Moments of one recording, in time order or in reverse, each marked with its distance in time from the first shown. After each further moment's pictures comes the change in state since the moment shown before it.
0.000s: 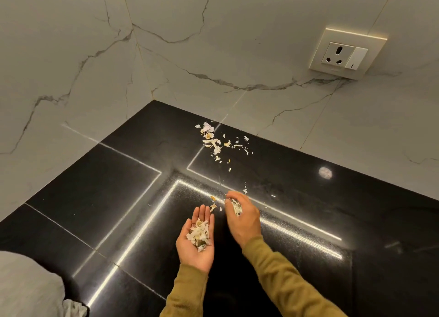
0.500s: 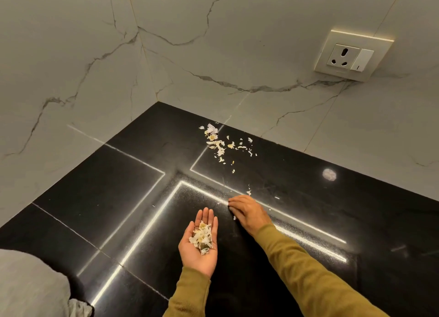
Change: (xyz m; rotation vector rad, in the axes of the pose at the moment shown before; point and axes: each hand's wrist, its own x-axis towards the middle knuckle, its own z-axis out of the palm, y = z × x) left_hand -0.012 0.000 0.007 -0.001 0.039 -0.003; right_hand 0.040 0.066 -0.006 -0.412 -0.402 -0.376
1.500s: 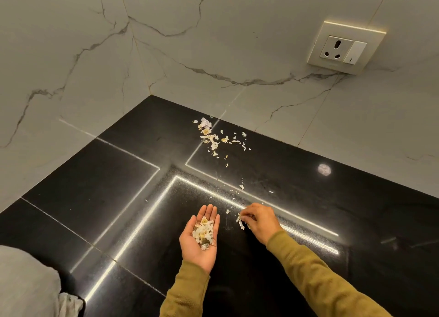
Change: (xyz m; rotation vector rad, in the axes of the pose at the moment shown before) left_hand 0.002 -0.016 -0.004 0.152 -0.010 -0.019; right_hand -0.042 -0.008 -0.043 0.090 -0.090 0.335
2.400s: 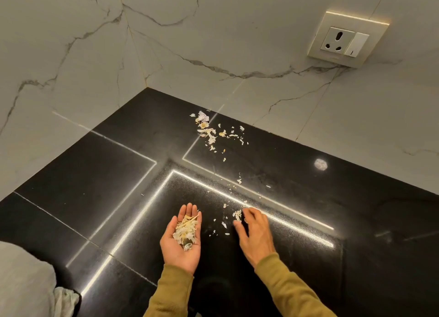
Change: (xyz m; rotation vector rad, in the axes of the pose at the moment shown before) left_hand -0.008 0.023 -0.019 -0.118 -0.090 0.069; right_hand -0.054 -0.023 0.026 -0.043 0.118 0.158
